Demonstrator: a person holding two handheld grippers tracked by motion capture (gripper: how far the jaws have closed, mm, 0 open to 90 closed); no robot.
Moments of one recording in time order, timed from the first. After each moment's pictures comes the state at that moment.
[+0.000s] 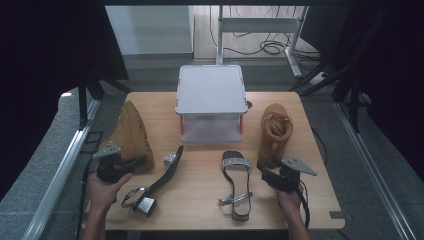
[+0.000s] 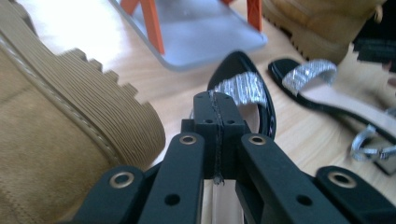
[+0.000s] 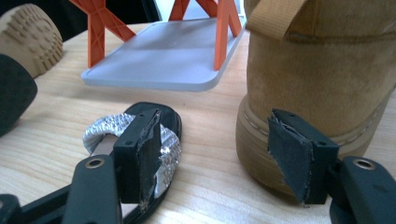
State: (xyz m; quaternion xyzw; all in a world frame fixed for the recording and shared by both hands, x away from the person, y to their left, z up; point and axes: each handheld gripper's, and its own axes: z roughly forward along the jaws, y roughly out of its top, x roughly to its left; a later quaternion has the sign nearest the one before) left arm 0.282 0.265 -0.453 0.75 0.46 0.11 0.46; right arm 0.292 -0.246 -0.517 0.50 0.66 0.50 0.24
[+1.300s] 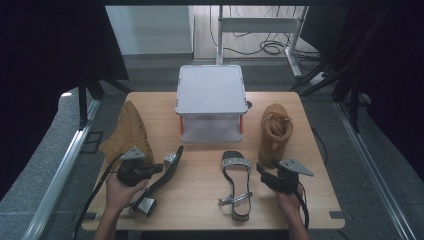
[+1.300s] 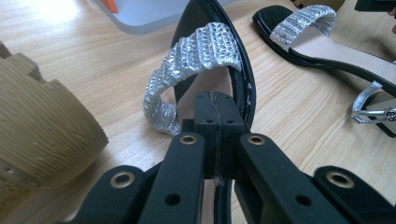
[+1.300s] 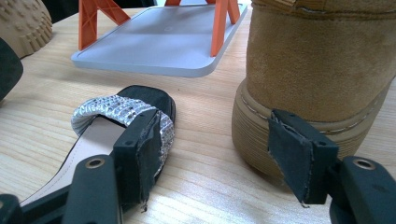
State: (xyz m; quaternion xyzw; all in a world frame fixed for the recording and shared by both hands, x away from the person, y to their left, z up) left arm 0.290 0.223 -0.474 0.80 0.42 0.08 0.41; right arm 0.291 -0.245 -0.524 0.50 0.68 0.48 0.25
